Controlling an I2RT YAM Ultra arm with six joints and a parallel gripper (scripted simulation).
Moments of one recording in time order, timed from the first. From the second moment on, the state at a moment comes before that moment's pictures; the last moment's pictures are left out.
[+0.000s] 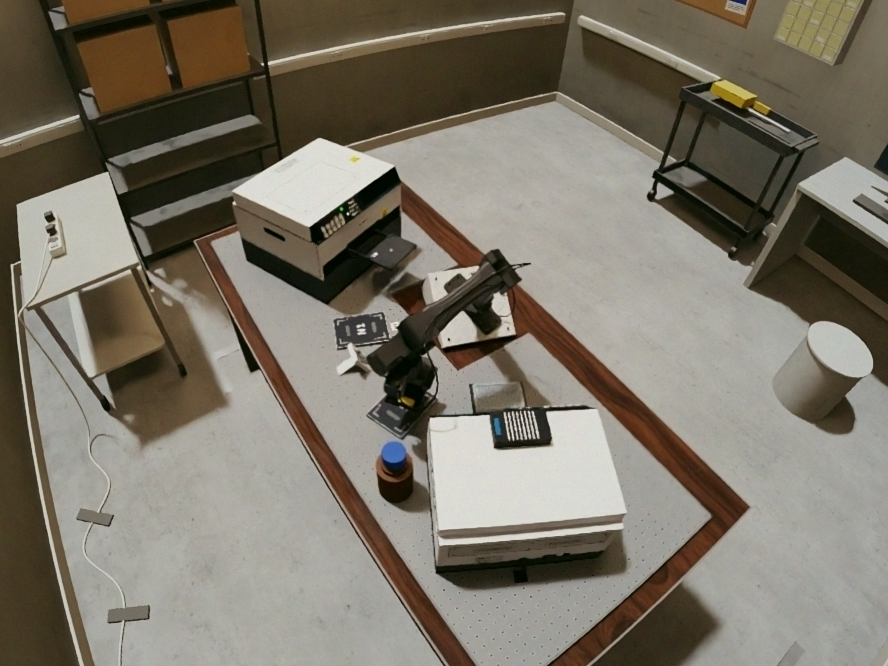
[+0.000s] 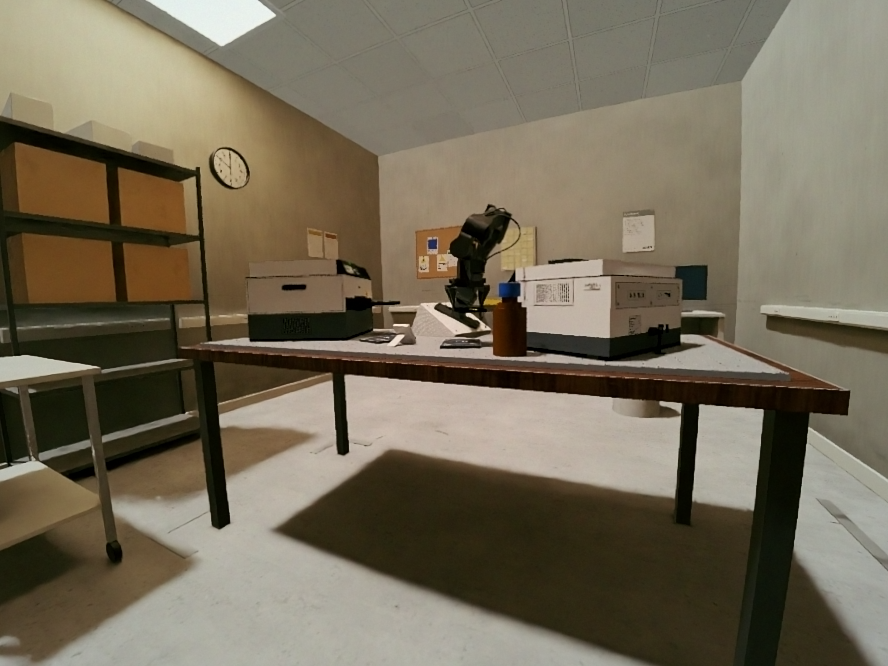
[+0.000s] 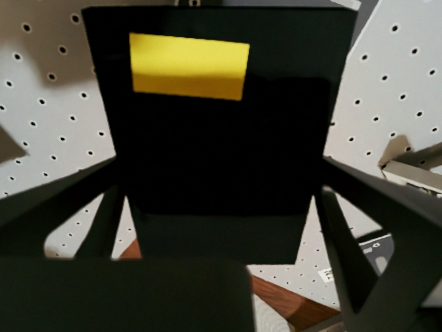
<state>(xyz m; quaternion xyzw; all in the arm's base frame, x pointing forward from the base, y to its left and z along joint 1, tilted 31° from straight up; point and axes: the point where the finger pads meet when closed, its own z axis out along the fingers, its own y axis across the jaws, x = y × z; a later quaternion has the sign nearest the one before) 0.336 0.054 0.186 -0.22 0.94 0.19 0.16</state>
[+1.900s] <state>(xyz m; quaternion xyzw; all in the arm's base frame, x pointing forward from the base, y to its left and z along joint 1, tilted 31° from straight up) 0.344 0.038 0.176 -0.06 0.96 0.22 0.14</state>
